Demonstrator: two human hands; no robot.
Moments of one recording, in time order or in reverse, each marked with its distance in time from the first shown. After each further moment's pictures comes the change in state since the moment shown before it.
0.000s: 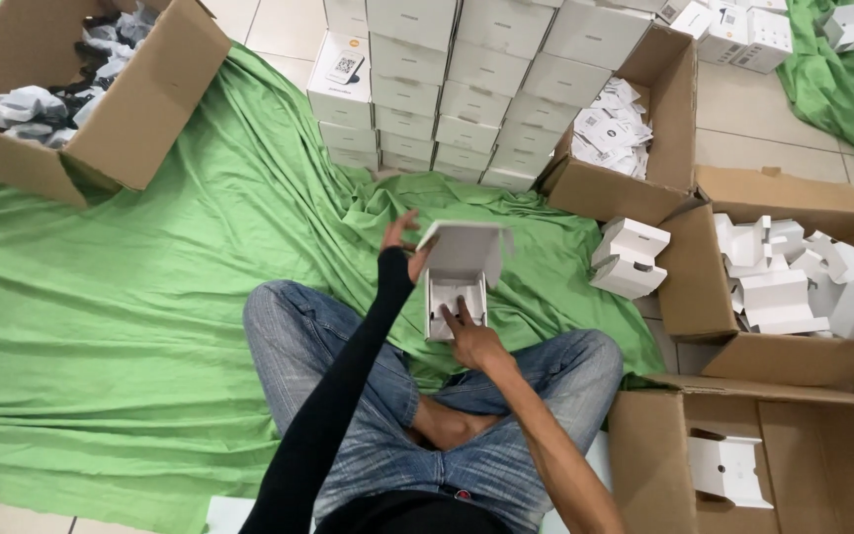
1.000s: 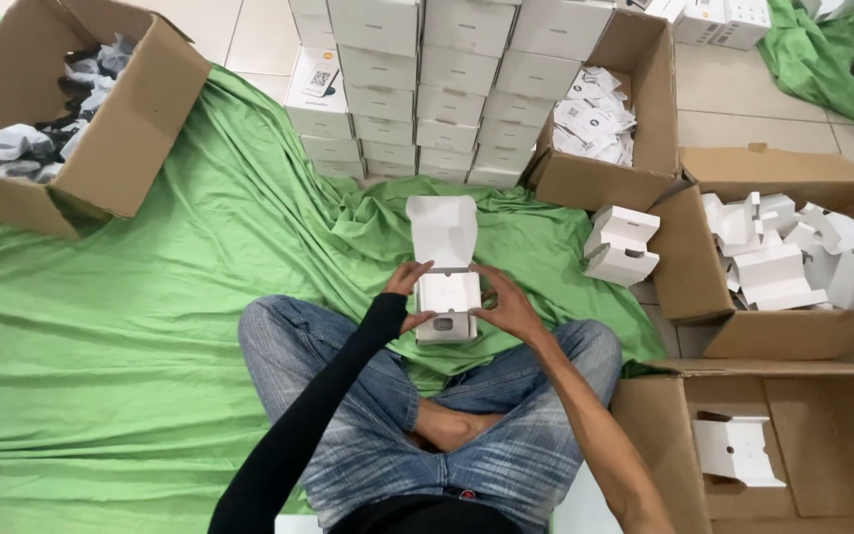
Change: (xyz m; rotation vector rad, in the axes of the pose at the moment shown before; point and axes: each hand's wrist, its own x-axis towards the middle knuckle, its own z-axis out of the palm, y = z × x) left_hand -0.042 -0.039 -0.024 0.332 -0.484 0.522; right_hand -0.006 0.072 -0.044 0.631 0.530 -0.302
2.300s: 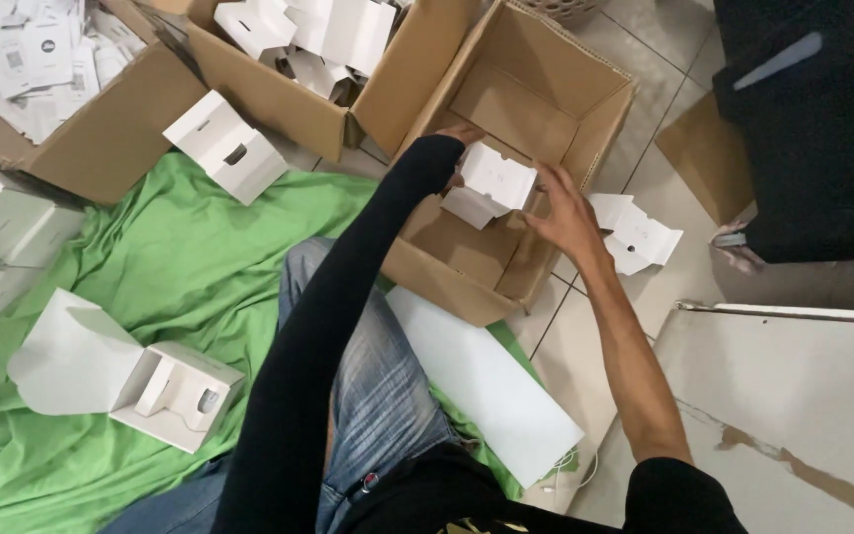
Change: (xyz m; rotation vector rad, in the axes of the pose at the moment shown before) left_hand 0.210 0.325 0.525 -0.319 -0.993 0.704; right_hand -0.476 0.076 -0.237 -0.306 0.797 0.923
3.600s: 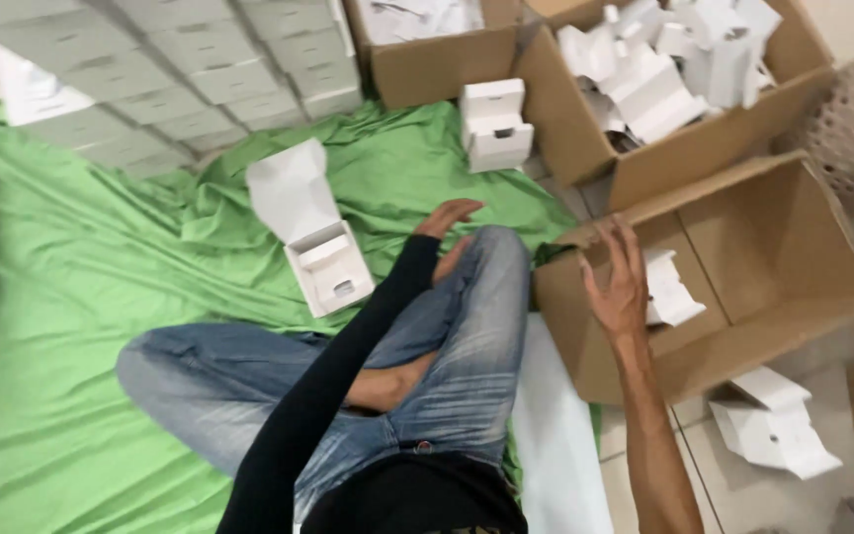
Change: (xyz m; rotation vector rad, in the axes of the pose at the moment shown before) left_hand -0.362 0.102 -0.100 -0.054 0.846 -0.349; right_hand -0.003 -0.205 0.098 0.095 0.010 -0.534
